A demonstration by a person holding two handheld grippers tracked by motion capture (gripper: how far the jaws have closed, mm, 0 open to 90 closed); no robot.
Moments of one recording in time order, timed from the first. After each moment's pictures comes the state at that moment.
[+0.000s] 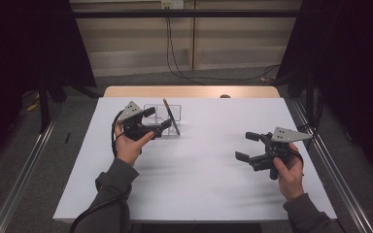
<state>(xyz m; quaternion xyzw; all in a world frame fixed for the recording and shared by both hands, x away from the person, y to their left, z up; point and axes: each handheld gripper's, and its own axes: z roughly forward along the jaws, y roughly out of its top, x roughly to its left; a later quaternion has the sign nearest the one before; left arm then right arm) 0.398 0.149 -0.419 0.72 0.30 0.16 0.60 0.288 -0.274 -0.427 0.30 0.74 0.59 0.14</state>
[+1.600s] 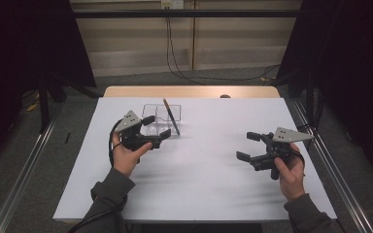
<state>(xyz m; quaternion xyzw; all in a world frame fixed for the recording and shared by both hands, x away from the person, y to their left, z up) 0.373 0.154 -0.428 0.73 0.29 0.14 0.61 0.287 -0.277 -0.428 0.30 0.74 0.59 0.15</state>
